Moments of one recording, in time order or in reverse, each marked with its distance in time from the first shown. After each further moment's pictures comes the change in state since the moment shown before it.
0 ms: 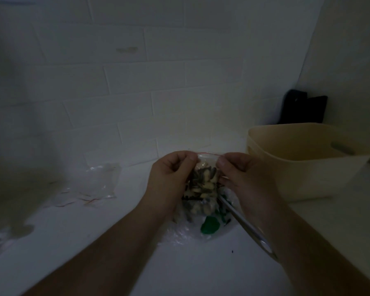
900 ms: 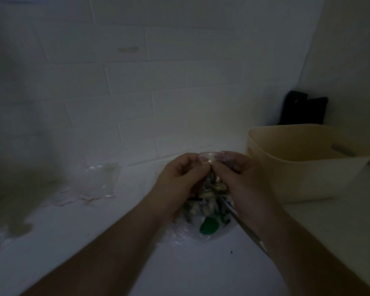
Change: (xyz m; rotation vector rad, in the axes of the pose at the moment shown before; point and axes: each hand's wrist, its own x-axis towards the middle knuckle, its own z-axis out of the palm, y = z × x) left_hand -0.006 0.004 0.001 -0.049 -0.245 -0.125; right_hand -0.014 -0.009 0.010 -0.015 -0.023 -0.106
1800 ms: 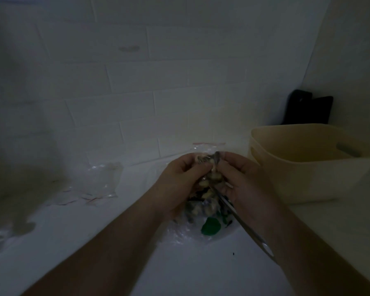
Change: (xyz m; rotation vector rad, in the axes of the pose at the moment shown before) left_hand 0.006 0.004 0.003 -0.128 -0.033 -0.134; right_hand 0.001 -0.001 0.000 0.200 -0.099 0.166
